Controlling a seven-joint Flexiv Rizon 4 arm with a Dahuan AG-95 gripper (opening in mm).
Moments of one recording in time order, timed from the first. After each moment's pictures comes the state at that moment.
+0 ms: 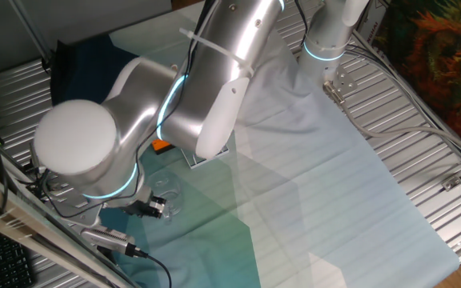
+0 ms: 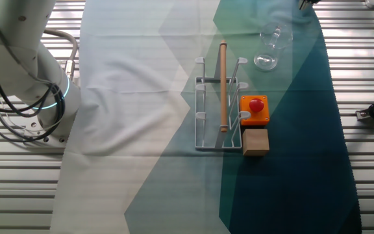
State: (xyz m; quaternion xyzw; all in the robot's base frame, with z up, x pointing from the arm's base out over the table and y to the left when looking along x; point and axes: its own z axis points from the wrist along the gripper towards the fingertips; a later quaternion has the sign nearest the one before) arm 0.673 0.242 0.178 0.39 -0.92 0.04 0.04
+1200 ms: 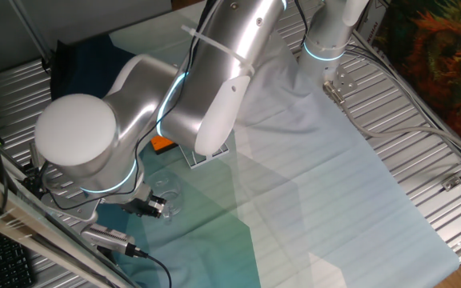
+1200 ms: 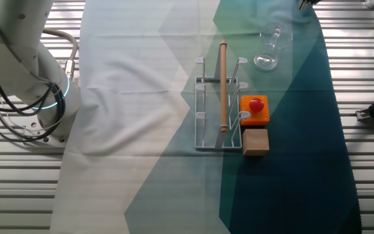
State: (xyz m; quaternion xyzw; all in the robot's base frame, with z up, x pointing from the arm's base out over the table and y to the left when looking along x) arm 0.673 0.242 0.178 0.37 -0.93 0.02 0.03
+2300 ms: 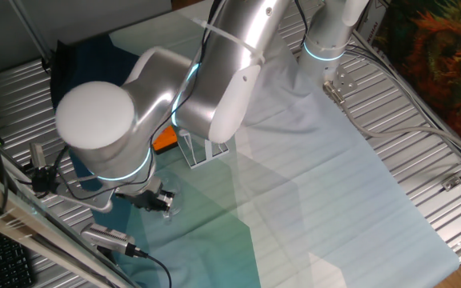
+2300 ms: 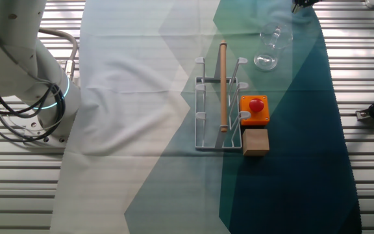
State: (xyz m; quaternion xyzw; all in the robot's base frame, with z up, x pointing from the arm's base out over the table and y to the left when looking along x) arm 0.653 0.239 0.172 0.39 -0.92 0.01 0.02
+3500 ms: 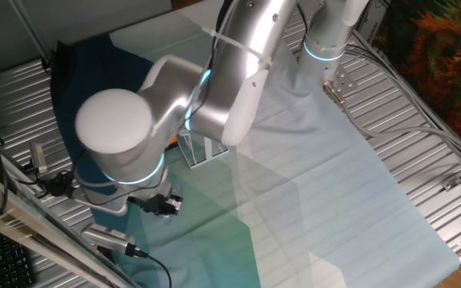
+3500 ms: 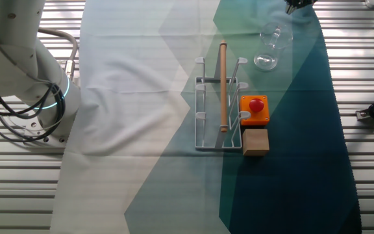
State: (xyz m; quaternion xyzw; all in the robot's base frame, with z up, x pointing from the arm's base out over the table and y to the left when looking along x) arm 0.642 0.248 0.149 0.39 -0.92 0.01 0.00
